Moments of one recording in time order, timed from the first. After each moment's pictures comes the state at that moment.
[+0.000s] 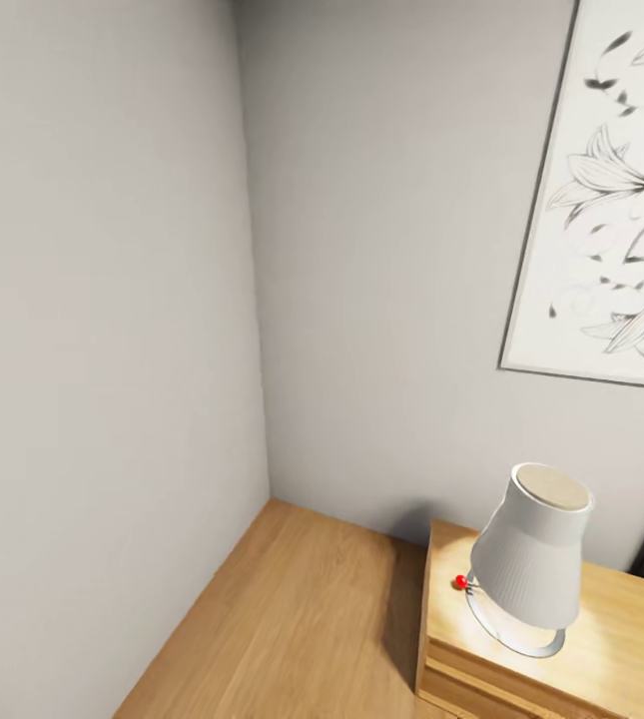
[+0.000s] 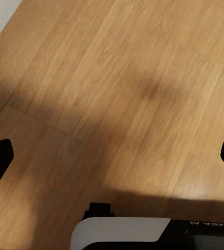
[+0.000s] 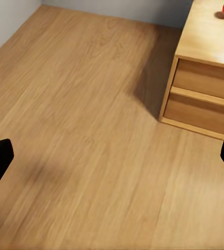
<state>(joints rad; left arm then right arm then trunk) 0.00 0.00 0.01 -0.29 0.07 -0.35 0.01 -0.07 0.08 0.00 -0.24 0.01 -0.64 -0.01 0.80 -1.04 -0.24</state>
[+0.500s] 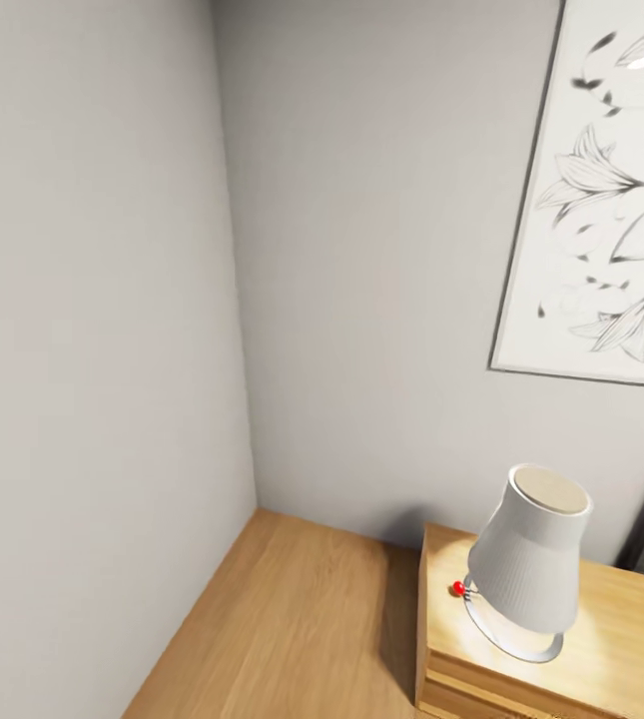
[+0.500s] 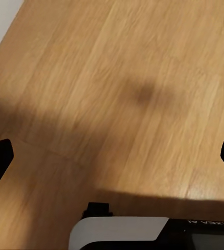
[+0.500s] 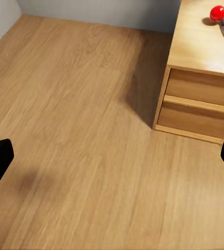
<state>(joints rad) 0.00 0.00 0.01 -0.29 0.06 -0.35 0.00 -0.07 0.09 0.00 -0.25 0.01 -0.64 -0.03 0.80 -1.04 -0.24</state>
